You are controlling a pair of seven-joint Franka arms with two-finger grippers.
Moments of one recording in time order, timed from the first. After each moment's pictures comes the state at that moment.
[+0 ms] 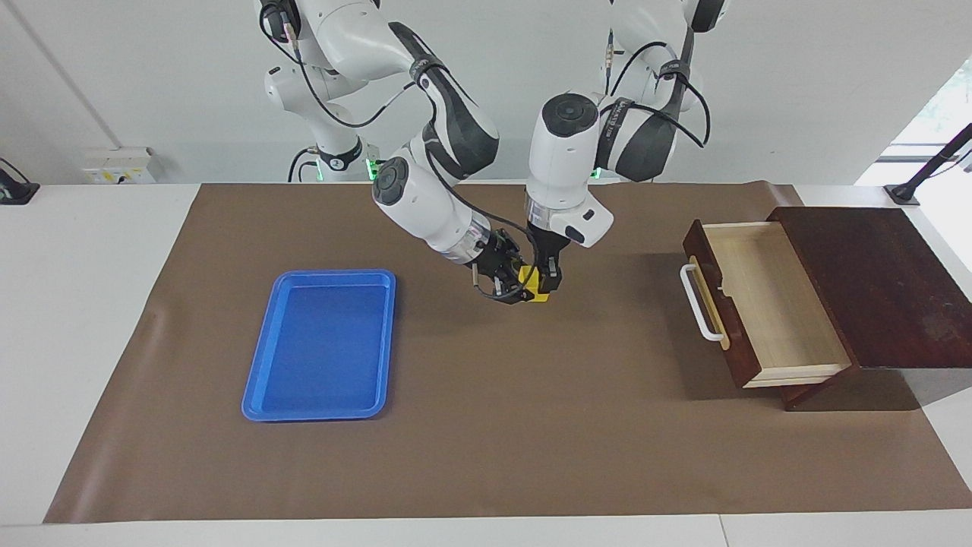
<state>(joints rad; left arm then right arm) -0.58 0.29 -0.04 -1.58 0.03 1.91 -2.16 0.51 0.38 0.01 -1.67 0.75 2.25 1.69</state>
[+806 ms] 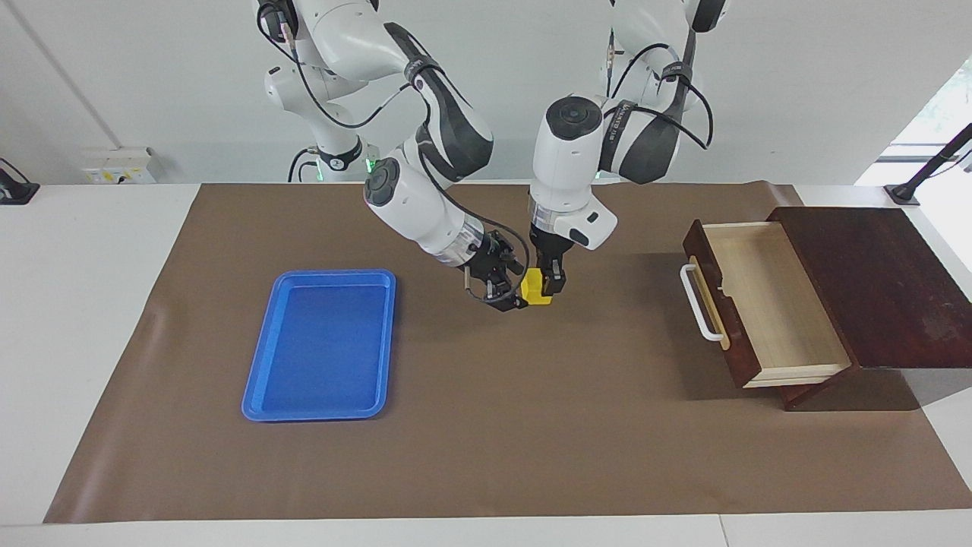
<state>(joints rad) -0.58 0.29 -0.03 -1.59 0.03 1.92 -2.16 0.49 0.38 0.01 -1.66 0.75 2.25 1.69</state>
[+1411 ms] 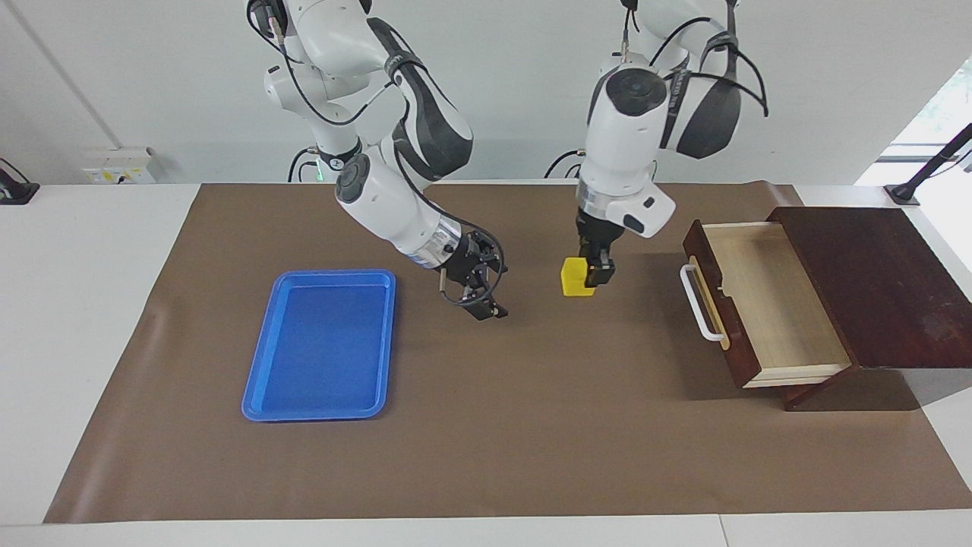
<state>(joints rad) -0.38 0.18 -0.01 -1.49 0.04 1.70 -1.90 0.38 0.31 0.00 -1.68 0.73 2.17 1.53</state>
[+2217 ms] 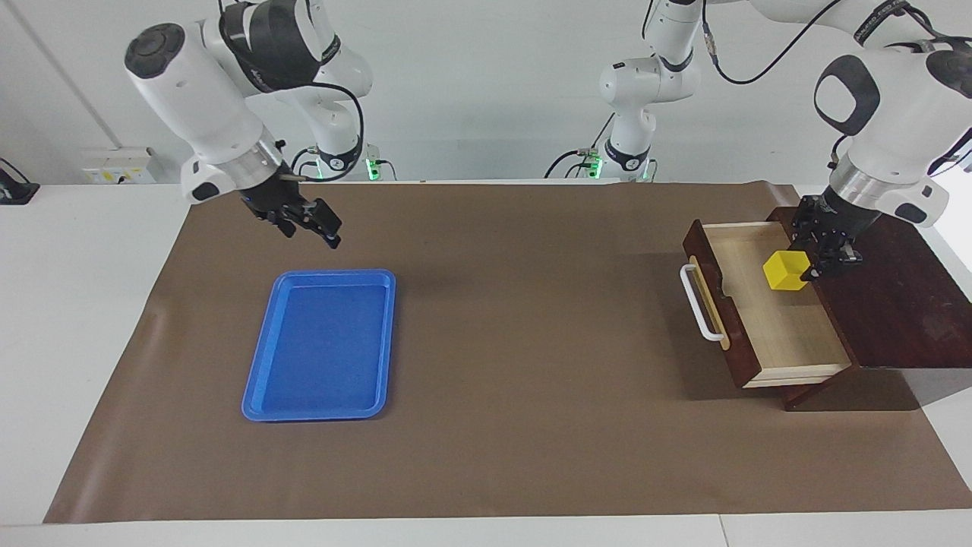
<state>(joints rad) 0.07 0.12 0.00 -1.68 0.04 1.84 -1.41 0.05 0.00 0.00 -1.69 0.16 1.66 0.34</state>
